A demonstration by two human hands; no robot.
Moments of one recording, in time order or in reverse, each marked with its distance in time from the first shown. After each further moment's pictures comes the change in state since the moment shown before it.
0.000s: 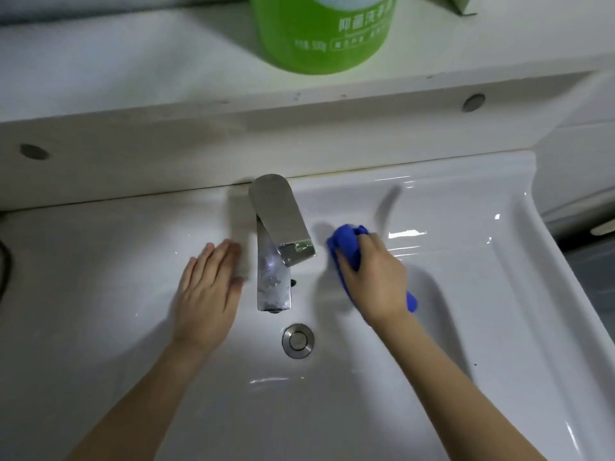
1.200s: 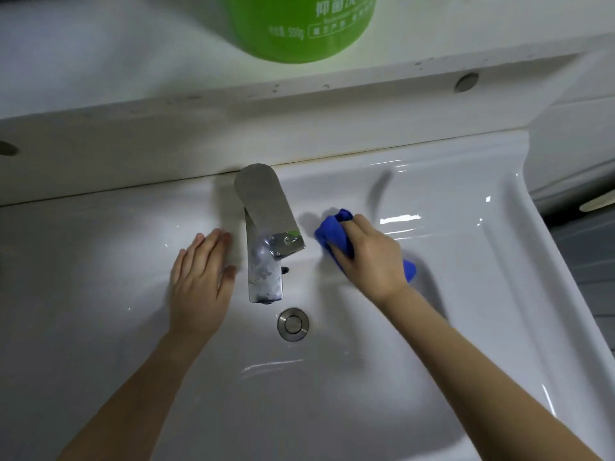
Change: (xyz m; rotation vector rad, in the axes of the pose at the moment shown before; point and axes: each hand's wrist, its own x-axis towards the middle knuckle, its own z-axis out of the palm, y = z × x) left_hand 0.002 0.007 -0.007 -0.083 -0.009 -0.053; right_hand 0.008 0.012 -0.010 -0.031 -0.042 -0.254
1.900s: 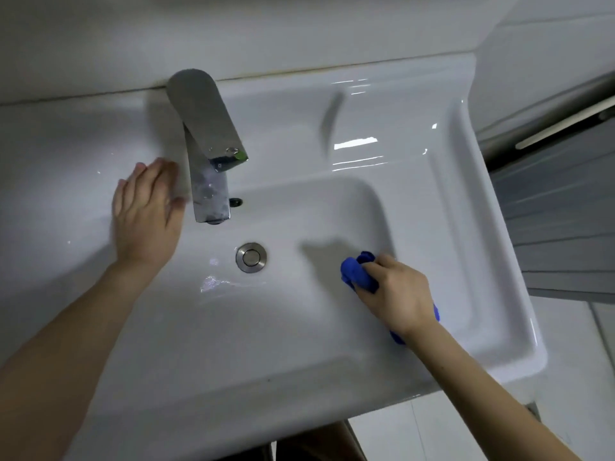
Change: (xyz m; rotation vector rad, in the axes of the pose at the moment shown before) left_hand -0.002 0.000 0.006 -0.018 0.018 -0.006; right_hand -0.169 0.040 -0.064 -0.106 -0.322 0.260
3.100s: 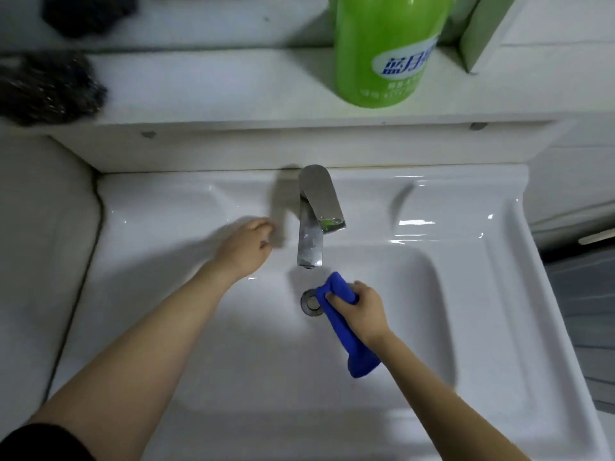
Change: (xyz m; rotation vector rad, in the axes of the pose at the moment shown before) left_hand 0.025 0.009 -0.068 -0.142 -0.427 -0.089; right_hand 0.062 -0.117 0.033 0.705 -0.257 0.180
